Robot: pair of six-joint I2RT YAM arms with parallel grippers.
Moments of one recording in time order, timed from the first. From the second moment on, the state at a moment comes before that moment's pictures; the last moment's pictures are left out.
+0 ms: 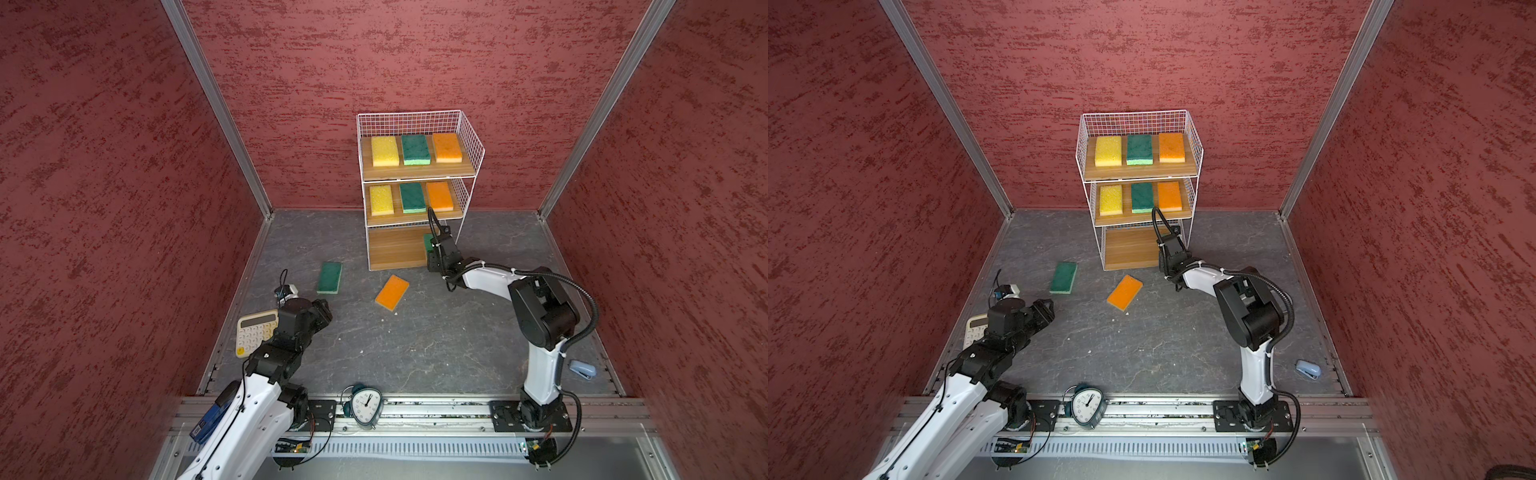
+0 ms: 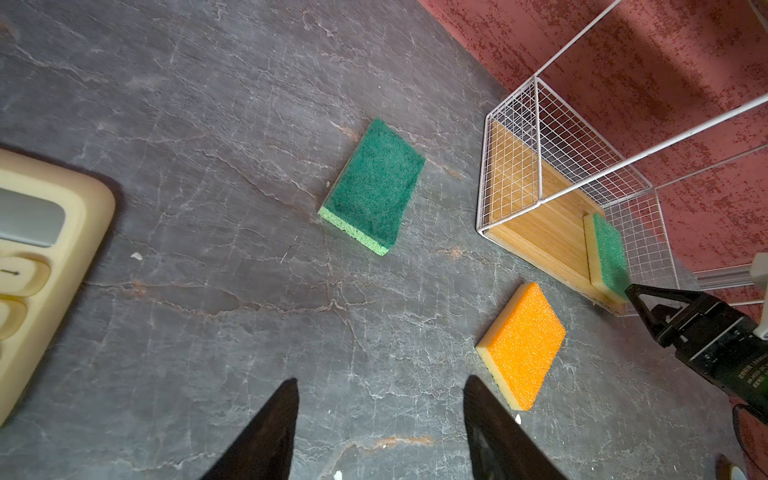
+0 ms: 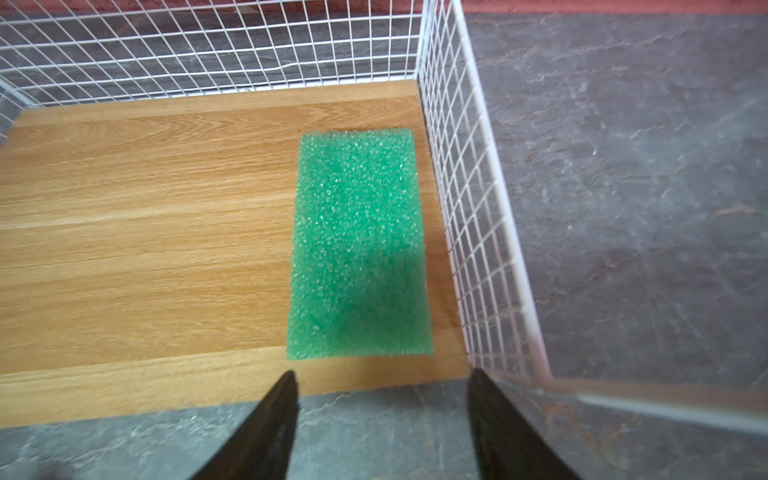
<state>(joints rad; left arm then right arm) -0.26 0.58 0.42 -0.49 -0.18 -0.77 0.49 1.95 1.22 -0.04 0.33 0.38</state>
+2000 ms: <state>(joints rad) -0.28 0.61 0.42 -0.52 -0.20 -0.79 0.48 2.04 1.24 0.04 0.31 0.43</state>
